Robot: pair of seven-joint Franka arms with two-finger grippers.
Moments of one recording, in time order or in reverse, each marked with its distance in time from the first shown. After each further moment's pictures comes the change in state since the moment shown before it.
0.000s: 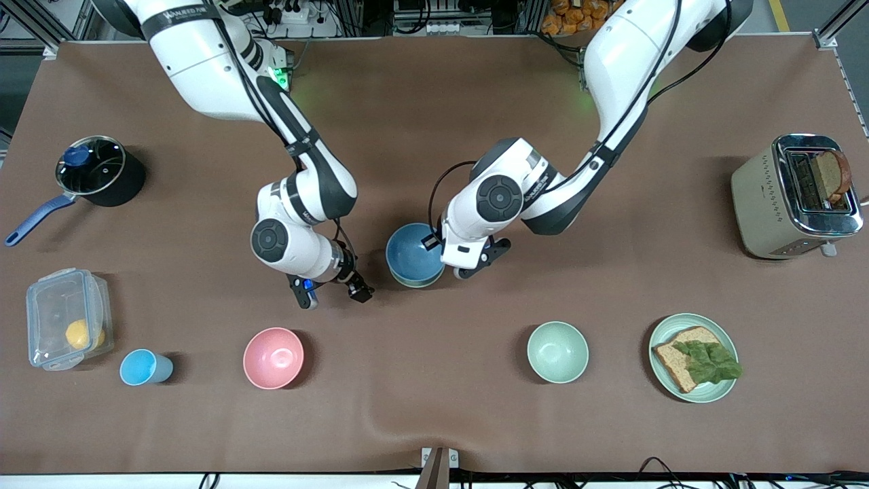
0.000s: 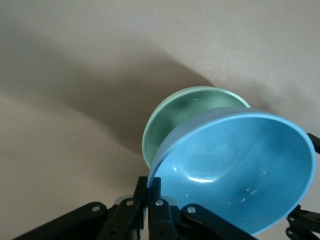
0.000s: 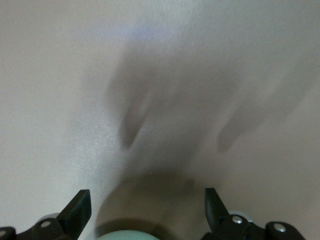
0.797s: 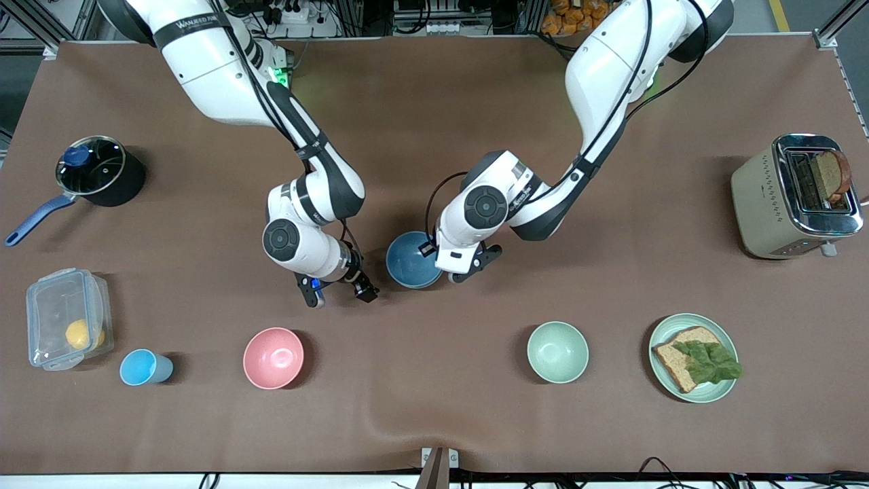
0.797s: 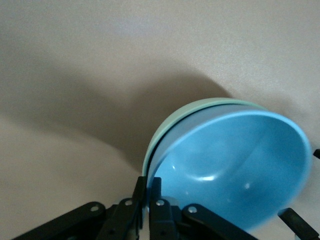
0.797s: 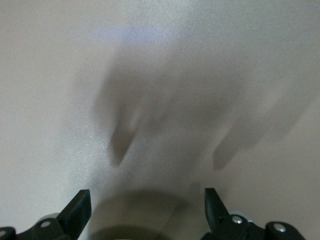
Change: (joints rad) left arm -0.071 0.056 0.075 0.001 0.000 0.065 0.001; right arm 0.012 0.024 0.000 0.000 -0.003 0.025 0.016
